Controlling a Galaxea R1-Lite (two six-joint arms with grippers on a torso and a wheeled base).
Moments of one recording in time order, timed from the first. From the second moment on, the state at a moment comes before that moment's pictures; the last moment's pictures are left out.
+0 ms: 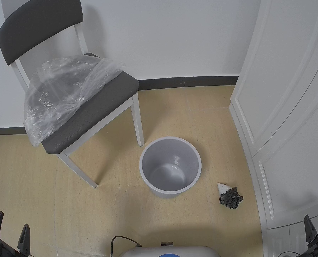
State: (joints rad) left arm 0.00 0.02 -0.02 0.00 0.01 -0.02; right arm 0.00 0.02 -0.02 0.00 0.00 0.01
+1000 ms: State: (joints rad) left arm 0.00 0.02 -0.02 -0.02 0.00 -0.02; right arm 0.00 0.02 -0.02 -0.01 0.01 -0.02
